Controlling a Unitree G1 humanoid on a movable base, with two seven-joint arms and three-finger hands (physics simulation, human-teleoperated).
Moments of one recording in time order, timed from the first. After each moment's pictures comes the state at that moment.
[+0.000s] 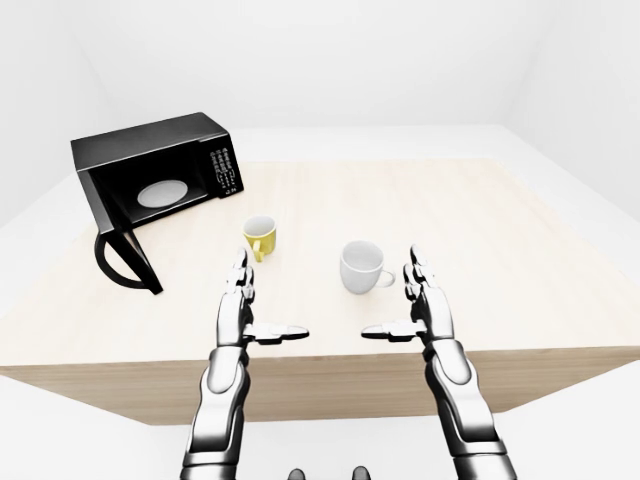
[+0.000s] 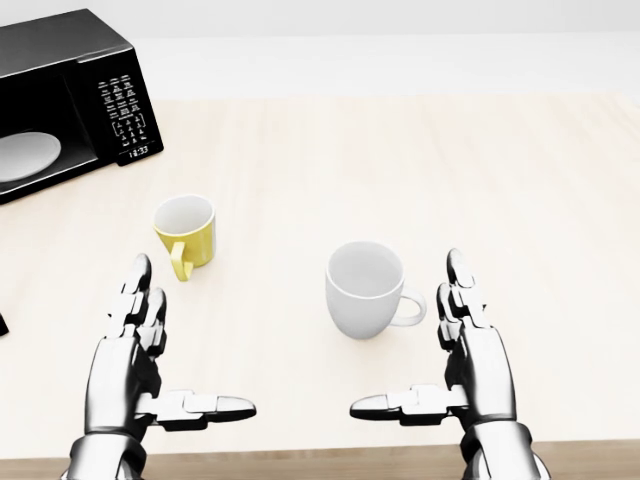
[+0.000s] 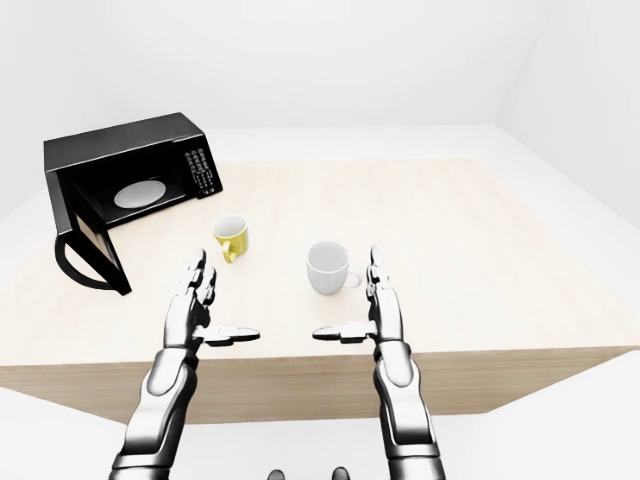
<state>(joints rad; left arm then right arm) 0.00 0.00 0.02 0.01 -0.02 -0.03 -0.01 0.00 -0.01 -0.01 0.00 0.01 0.00 0.02</state>
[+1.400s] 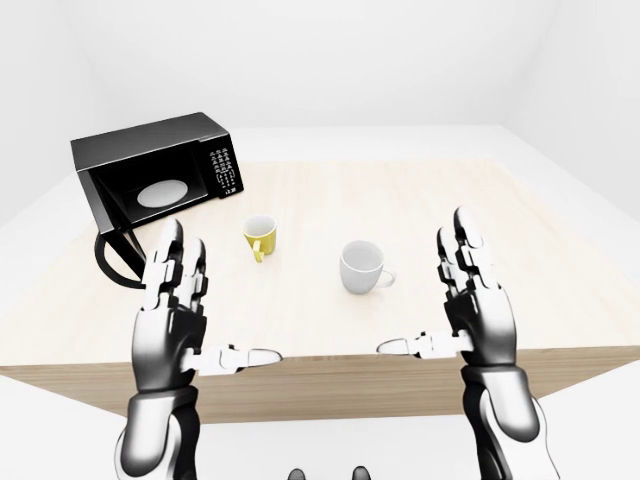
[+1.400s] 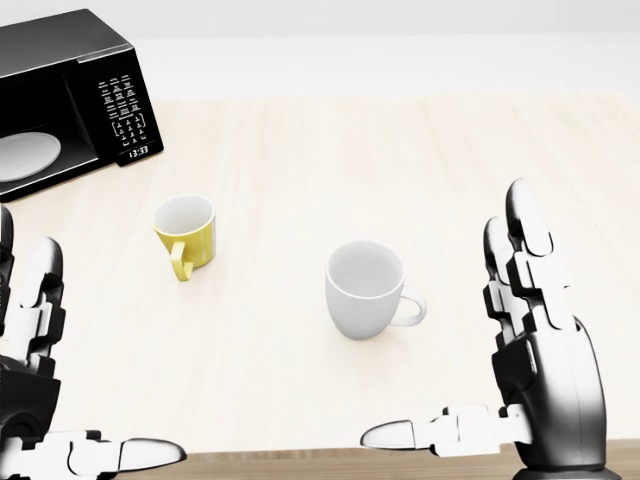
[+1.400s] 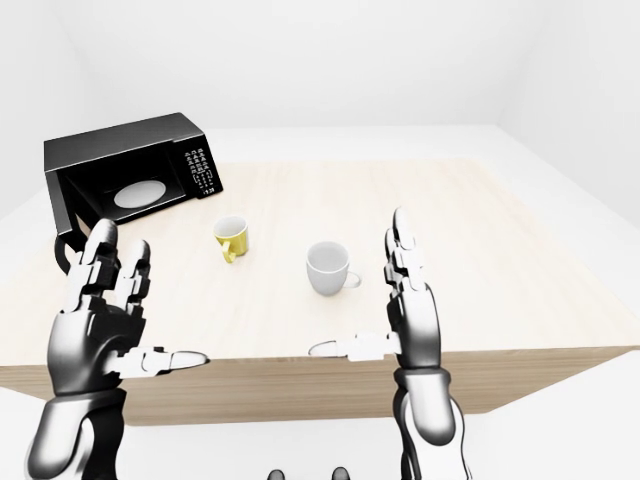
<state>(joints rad) 0.27 -0.03 0.12 -0.71 -0.12 0.09 -0.14 0.23 -0.01 0.05 -0.67 -0.07 0.09 0.05</state>
